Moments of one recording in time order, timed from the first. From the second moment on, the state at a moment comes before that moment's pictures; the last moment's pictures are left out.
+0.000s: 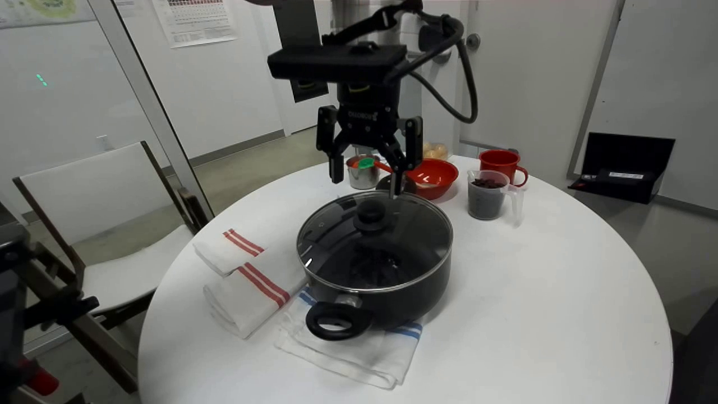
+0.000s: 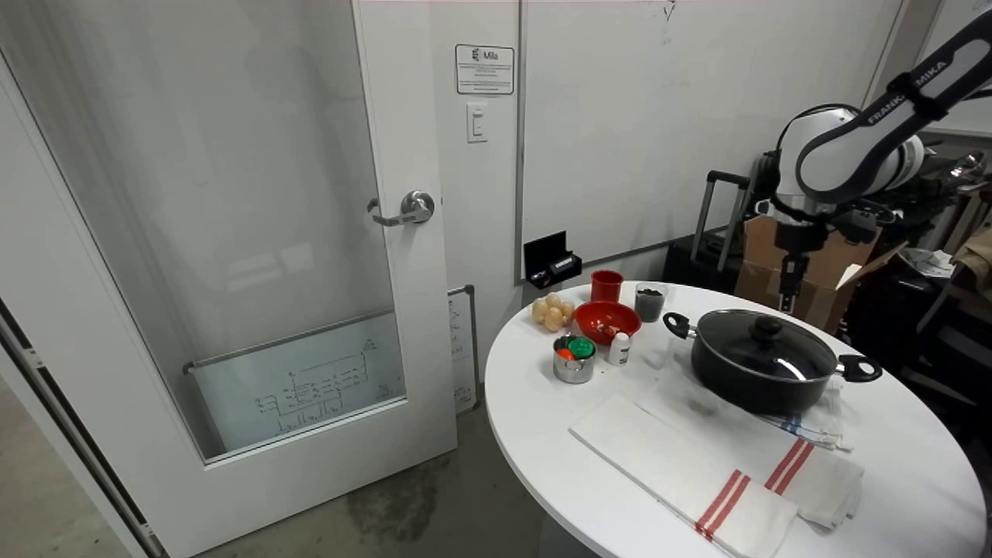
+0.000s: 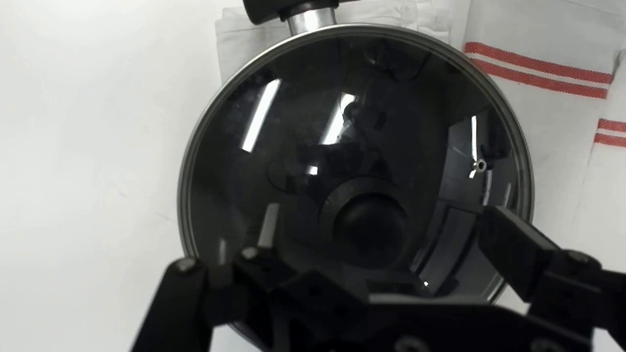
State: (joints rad) arm -0.19 0.67 -0.02 -1.90 -0.04 2.40 -0.43
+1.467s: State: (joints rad) arm -0.19 0.83 0.01 -1.76 -0.08 2.40 -0.43
